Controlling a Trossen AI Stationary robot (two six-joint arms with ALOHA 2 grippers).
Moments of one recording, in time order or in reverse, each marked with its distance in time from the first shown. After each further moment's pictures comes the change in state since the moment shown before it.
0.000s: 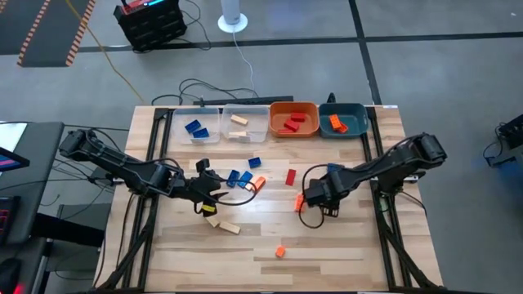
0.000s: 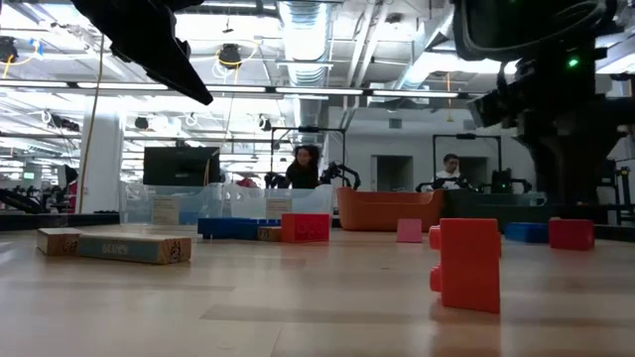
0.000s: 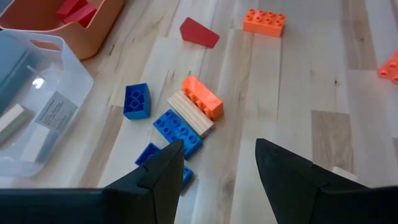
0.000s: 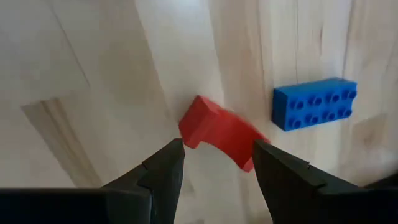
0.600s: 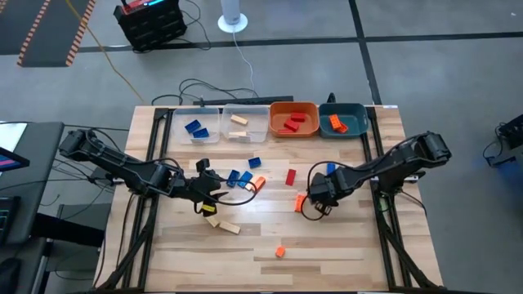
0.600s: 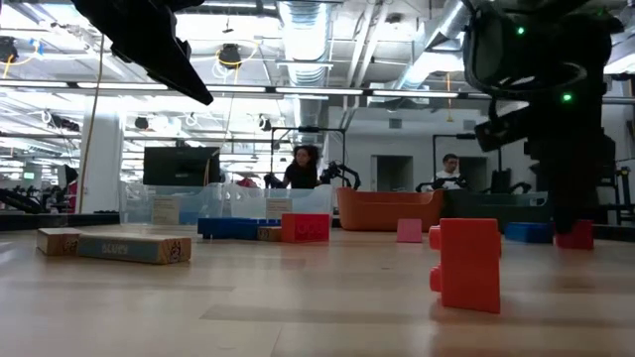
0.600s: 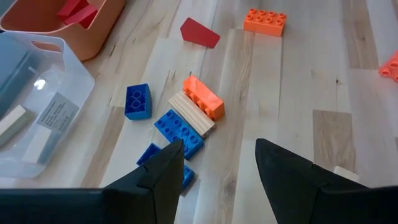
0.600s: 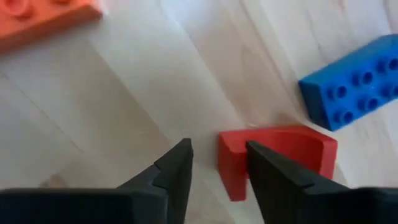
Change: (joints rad) left arm 0.000 0.000 0.000 0.000 -0.001 0.008; right arm -0.043 -0.048 -0.180 0.233 -0.021 0.312
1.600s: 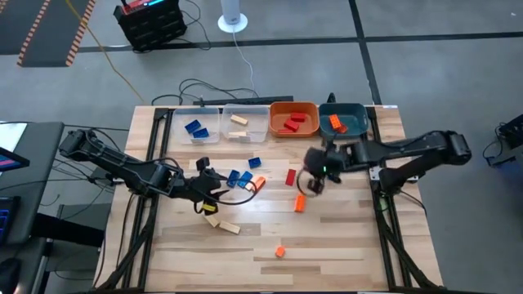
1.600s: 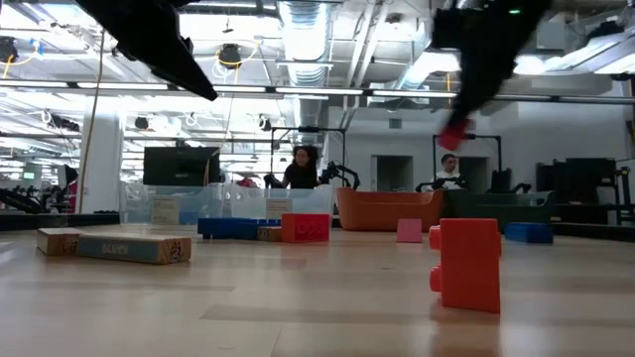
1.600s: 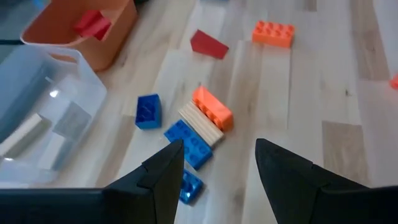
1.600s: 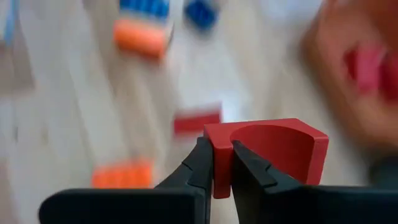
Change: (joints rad) left arm 0.000 0.000 0.000 0.030 -0.048 0.016; right arm -0.187 -0.255 0.186 0.186 0.113 -0.498
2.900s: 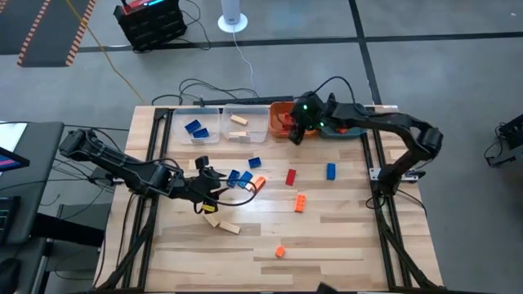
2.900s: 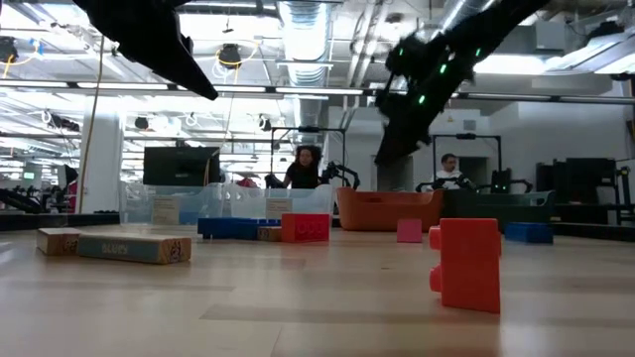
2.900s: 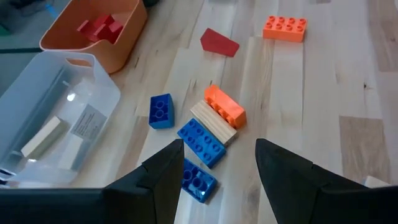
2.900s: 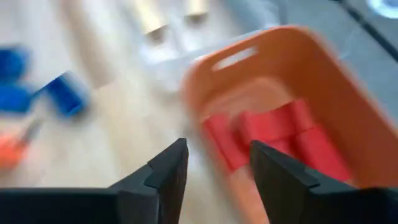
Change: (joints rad) left arm -0.006 0.000 0.000 -0.019 -0.045 0.033; right arm -0.576 0.310 0.105 0.356 -0.296 -0.380
